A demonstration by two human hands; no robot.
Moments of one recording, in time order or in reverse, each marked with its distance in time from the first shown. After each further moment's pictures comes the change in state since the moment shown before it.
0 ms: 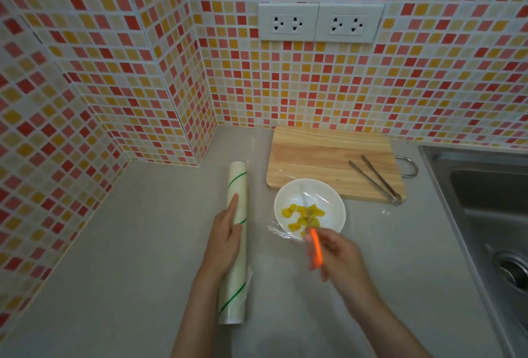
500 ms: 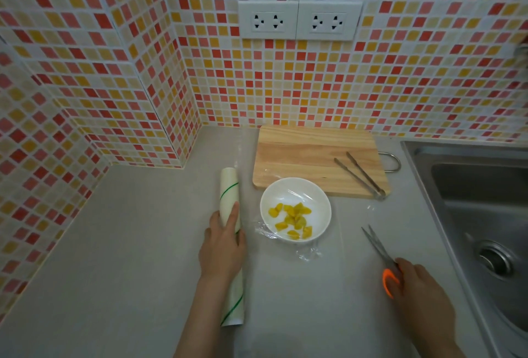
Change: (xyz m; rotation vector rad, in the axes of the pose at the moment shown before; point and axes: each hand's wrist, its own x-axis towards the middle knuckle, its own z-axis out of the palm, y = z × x) left_hand -0.009 0.018 0.025 0.612 0.019 -0.072; right_hand -0.017 0.070 -0.129 -1.185 0.444 0.043
